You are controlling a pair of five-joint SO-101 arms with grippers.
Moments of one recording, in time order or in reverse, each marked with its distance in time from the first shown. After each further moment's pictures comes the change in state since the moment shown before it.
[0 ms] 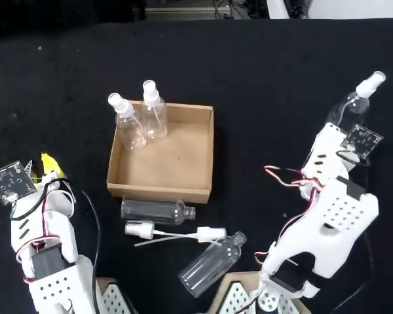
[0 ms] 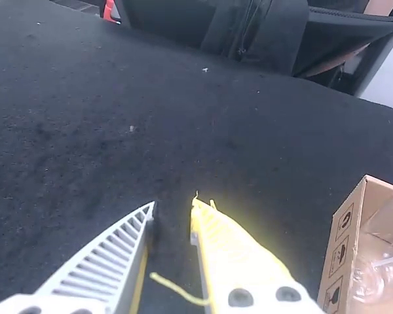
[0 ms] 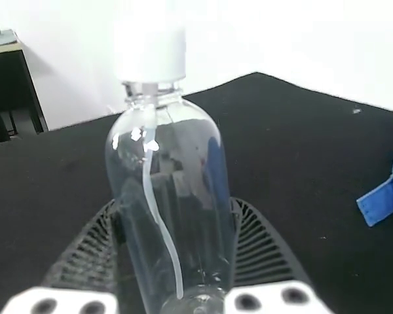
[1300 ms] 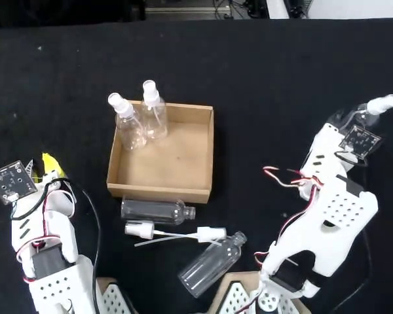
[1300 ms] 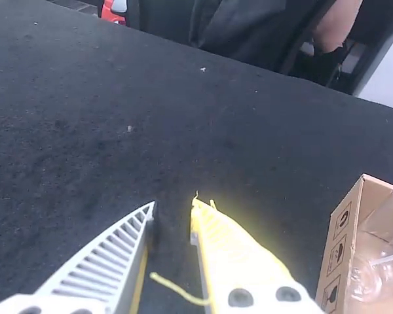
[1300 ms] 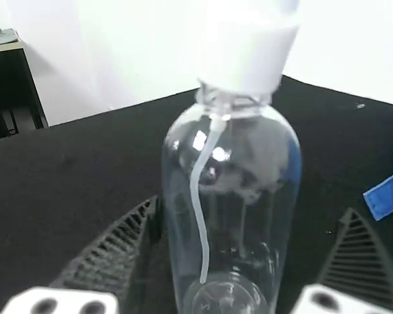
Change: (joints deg) left arm 0.4 0.0 0.0 0.0 0.0; right arm -0.2 1.1 -0.3 -1.0 0.0
